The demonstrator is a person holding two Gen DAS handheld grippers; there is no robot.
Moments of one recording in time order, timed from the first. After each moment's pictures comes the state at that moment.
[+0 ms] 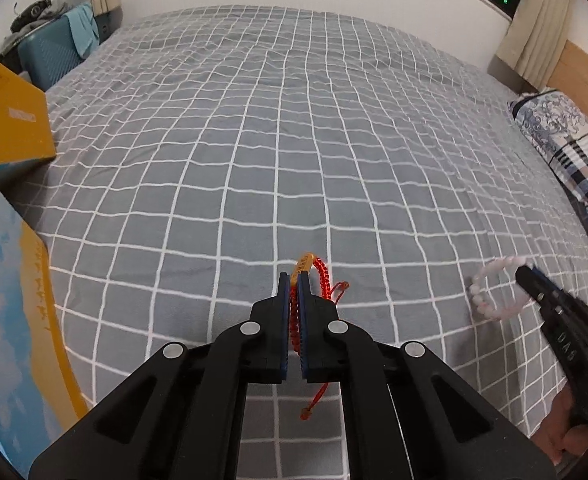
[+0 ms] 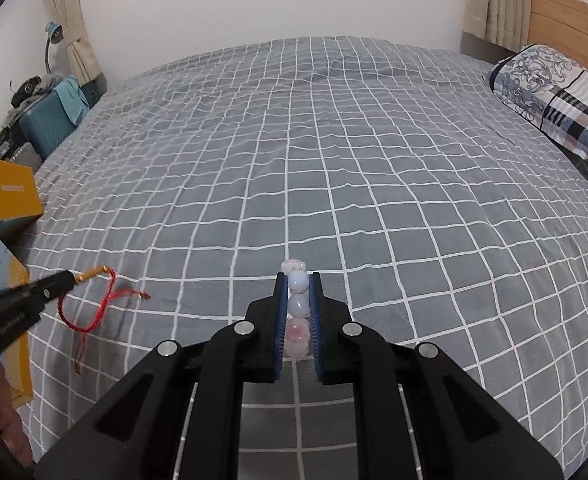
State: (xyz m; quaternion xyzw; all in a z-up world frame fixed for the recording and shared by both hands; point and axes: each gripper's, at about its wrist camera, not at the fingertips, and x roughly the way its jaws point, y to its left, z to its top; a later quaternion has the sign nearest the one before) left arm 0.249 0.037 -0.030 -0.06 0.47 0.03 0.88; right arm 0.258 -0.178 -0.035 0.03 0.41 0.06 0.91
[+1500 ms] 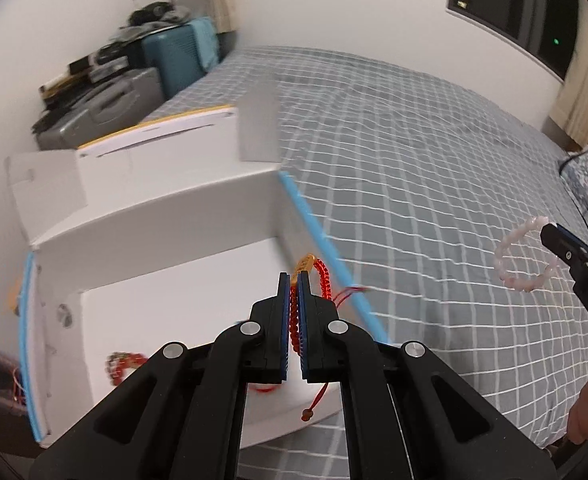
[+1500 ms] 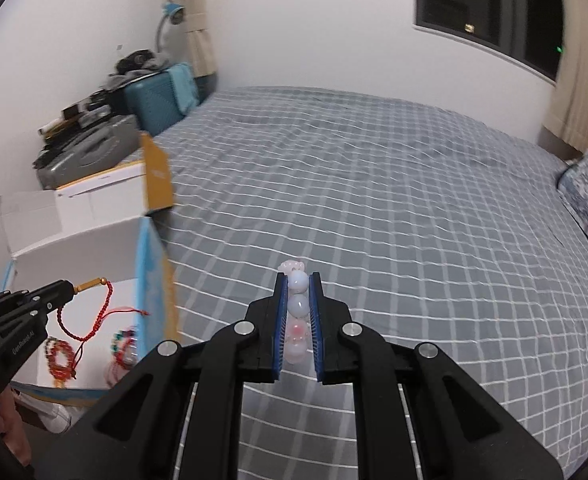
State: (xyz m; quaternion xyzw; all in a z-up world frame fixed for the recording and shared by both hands) left arm 0.082 0.228 0.081 -0.08 0.41 0.16 0.89; right arm 0.158 0.035 0.096 -0.05 0.35 0.18 0.92
